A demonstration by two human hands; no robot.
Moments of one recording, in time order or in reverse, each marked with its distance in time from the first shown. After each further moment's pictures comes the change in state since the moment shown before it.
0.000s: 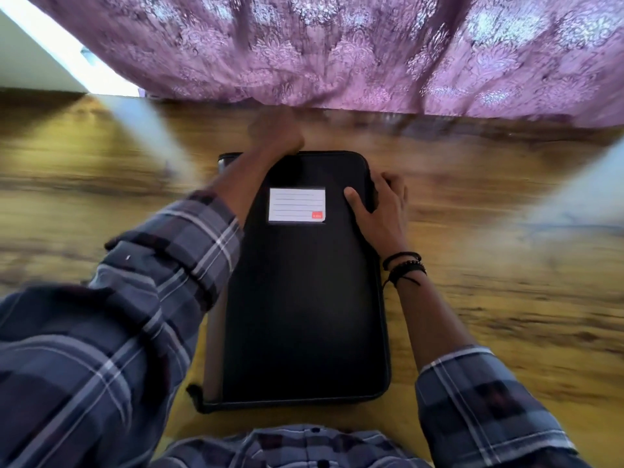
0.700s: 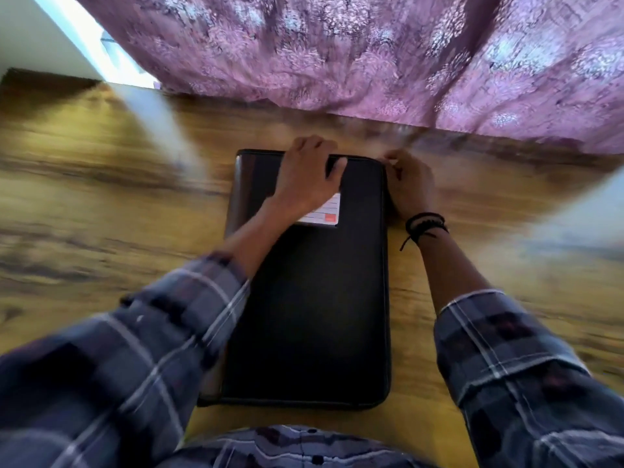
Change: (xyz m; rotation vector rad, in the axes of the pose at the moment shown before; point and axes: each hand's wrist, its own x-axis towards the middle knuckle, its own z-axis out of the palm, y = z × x) left_hand -0.071 0.006 0.027 -0.212 0.195 0.266; right_hand 0.079 0.012 -0.015 -0.174 -0.017 -0.065
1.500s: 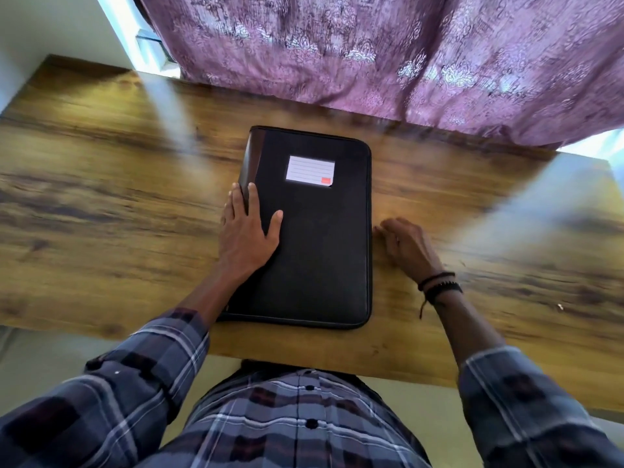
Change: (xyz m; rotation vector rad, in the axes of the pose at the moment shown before) left_hand -0.202 -0.047 -0.002 0.091 0.019 -0.318; right_hand -0.195 0.015 -0.065 -0.181 -0.216 -0.269
